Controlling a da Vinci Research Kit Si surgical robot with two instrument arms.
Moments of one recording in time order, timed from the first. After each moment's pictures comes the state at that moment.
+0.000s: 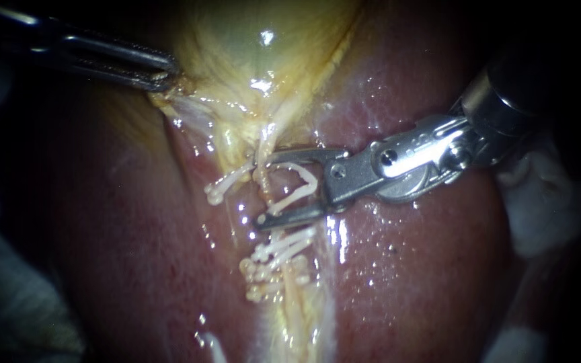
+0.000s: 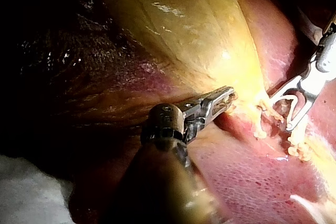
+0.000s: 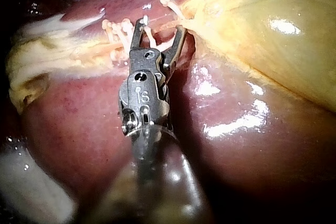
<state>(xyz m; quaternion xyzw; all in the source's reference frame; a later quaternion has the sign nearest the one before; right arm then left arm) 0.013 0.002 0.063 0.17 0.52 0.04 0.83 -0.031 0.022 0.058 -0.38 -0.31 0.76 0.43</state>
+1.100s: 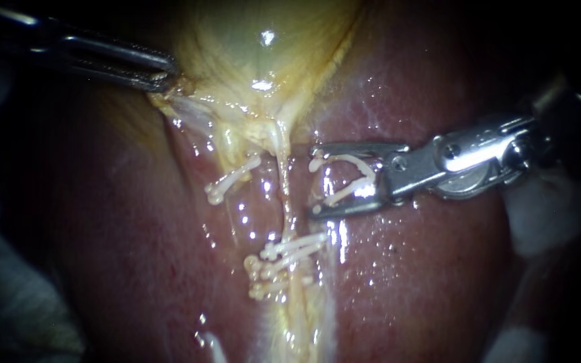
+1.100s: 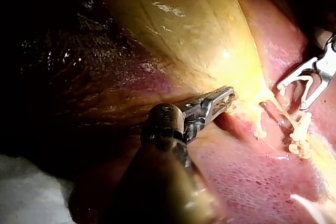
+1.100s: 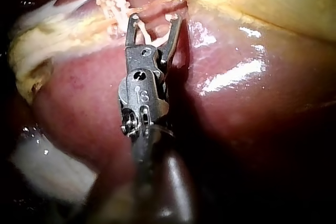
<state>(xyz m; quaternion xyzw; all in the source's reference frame) 0.006 0.003 0.062 0.22 0.51 0.14 0.82 -0.031 0.022 0.058 -0.38 -0.31 0.76 0.43</state>
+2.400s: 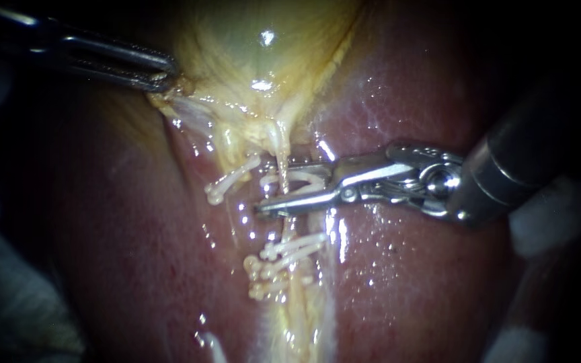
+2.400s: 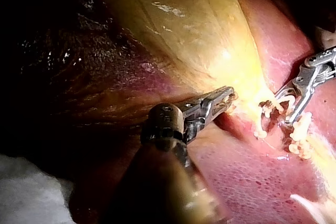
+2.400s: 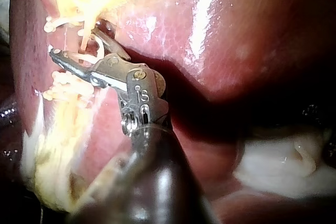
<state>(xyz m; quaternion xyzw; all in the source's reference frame) 0.012 0.002 0.068 0.40 0.51 0.33 0.68 -0.031 0.022 0.058 -0.38 -0.31 0.76 0.43</state>
